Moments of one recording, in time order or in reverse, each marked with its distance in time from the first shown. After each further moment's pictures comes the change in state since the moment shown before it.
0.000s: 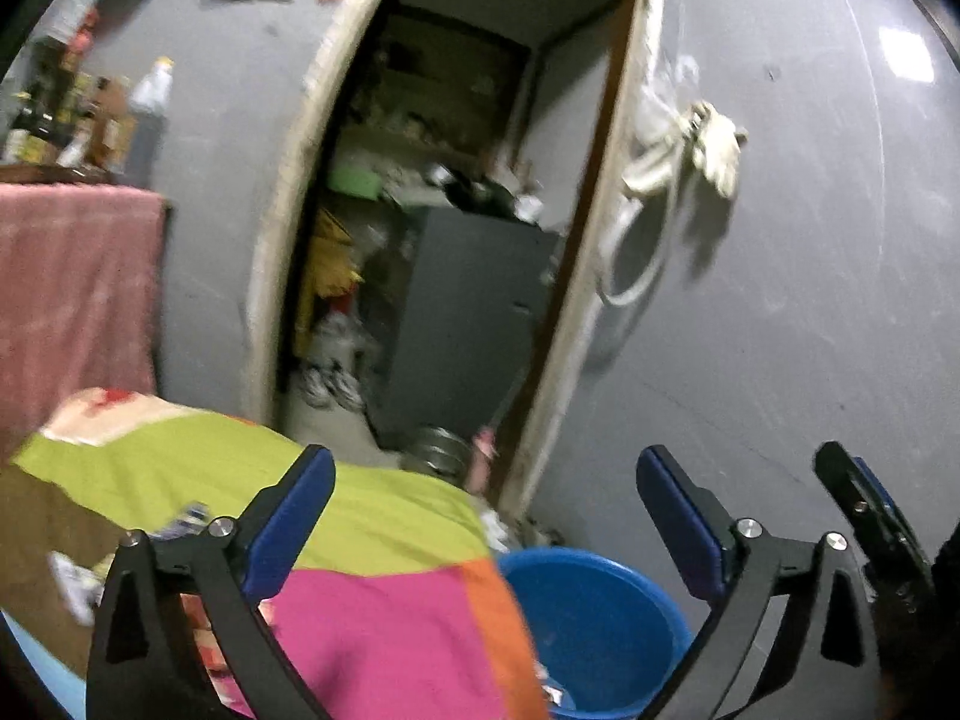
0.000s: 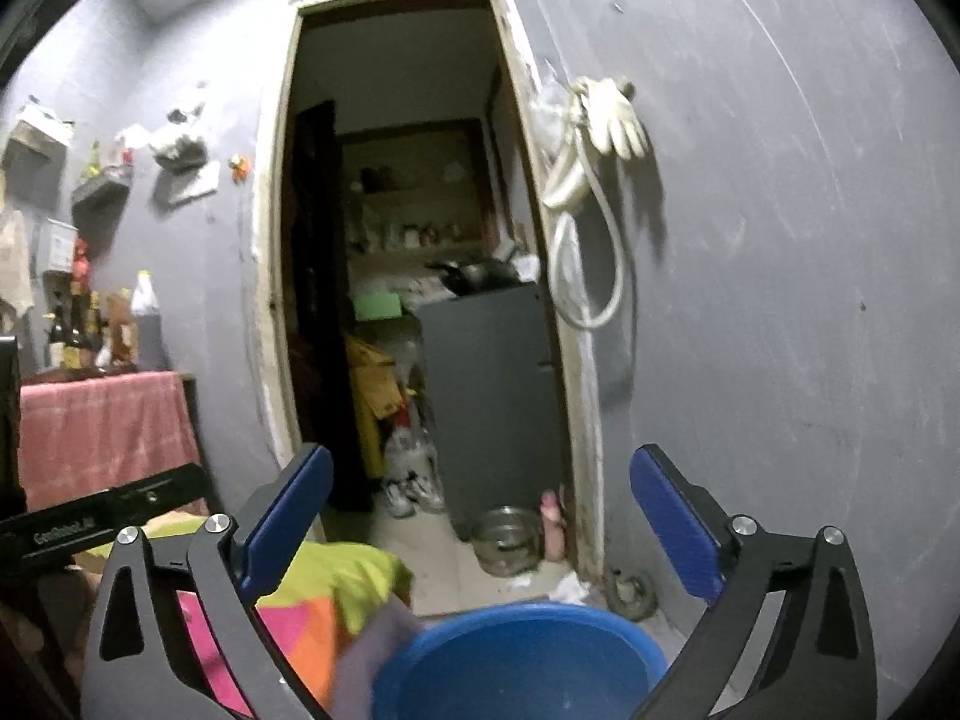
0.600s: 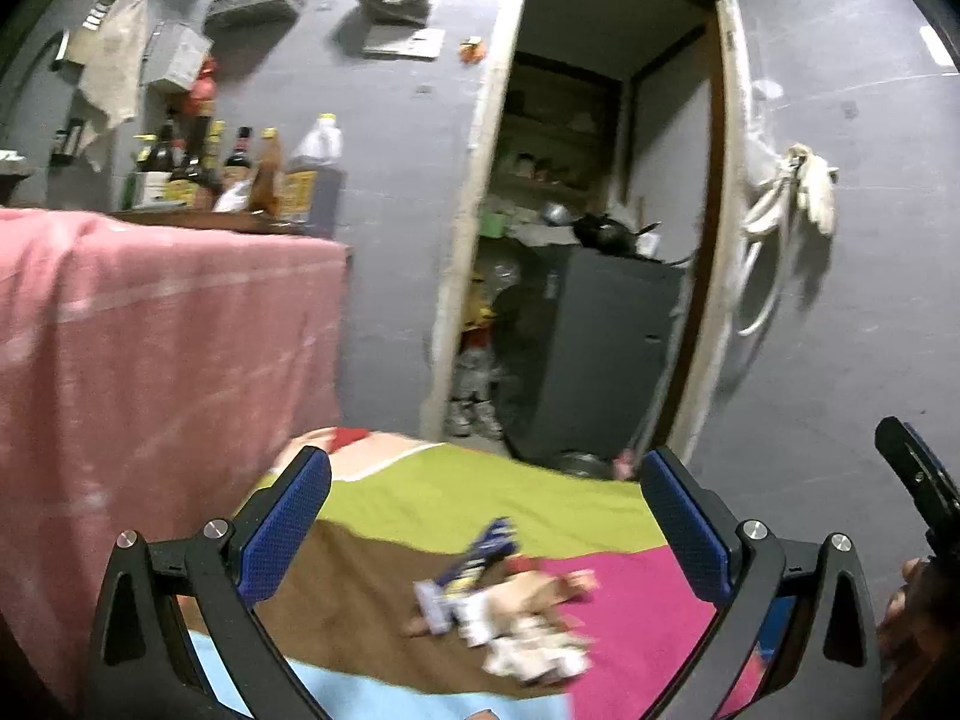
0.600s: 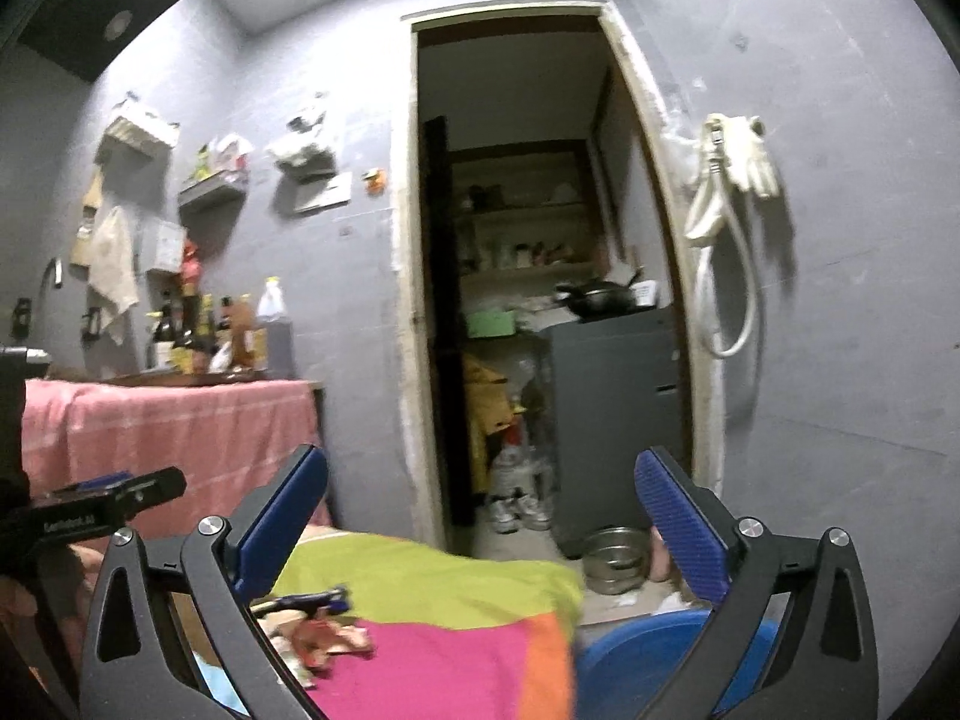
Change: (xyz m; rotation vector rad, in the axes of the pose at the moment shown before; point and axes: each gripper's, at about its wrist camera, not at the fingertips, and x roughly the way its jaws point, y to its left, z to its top) left arm -0.116 0.135 0.001 0.030 -0.049 0.272; right arm -0.018 0.138 -0.004 -0.048 -0.017 0.234
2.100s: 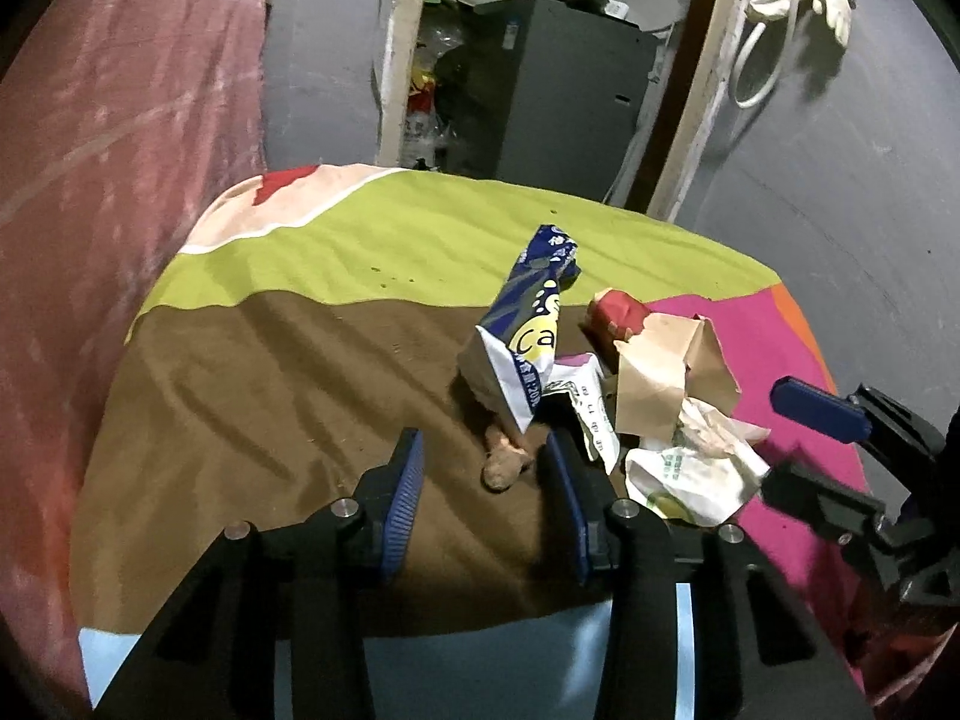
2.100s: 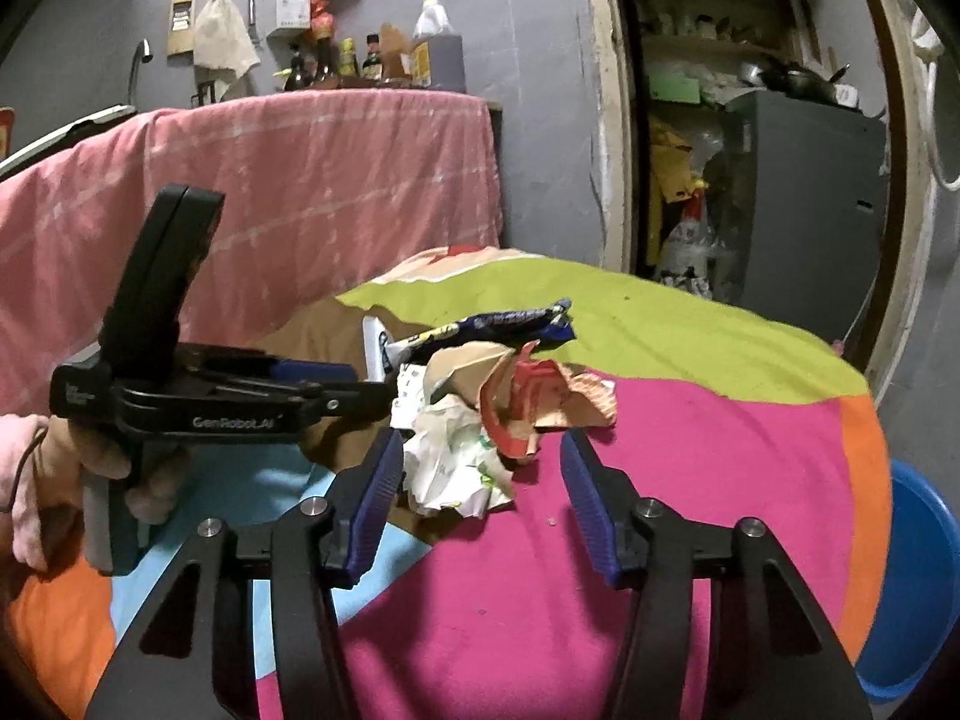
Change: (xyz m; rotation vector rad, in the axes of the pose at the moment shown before) left arm 0.120 0.044 -0.097 0.090 0.584 -0.182; right arm 0.090 0.086 -0.126 -0.083 0.614 0.403
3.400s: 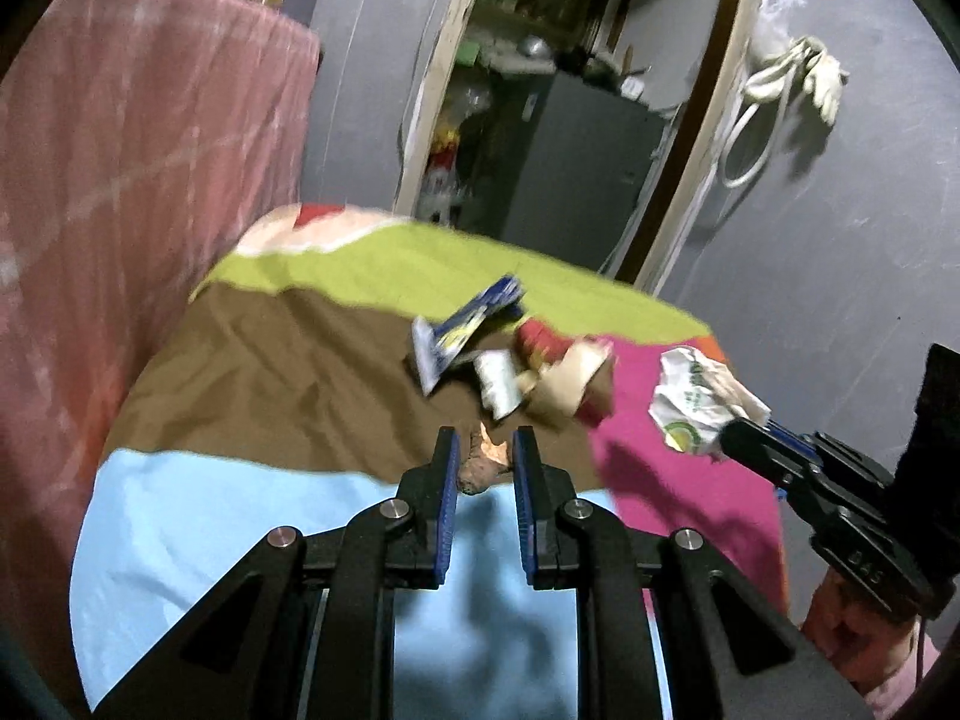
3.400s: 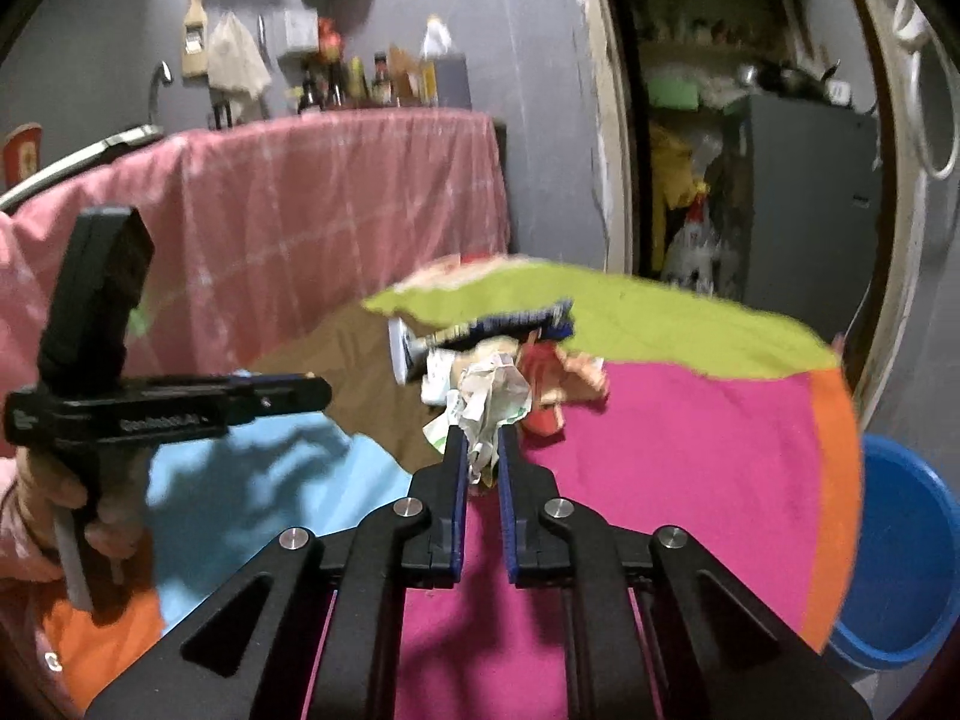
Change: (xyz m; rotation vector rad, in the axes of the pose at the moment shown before) left arm -0.084 -0.048 -0.034 -0.124 -0.206 0.001; right arm -0.066 0.000 -0.013 0.022 -0.108 0.019
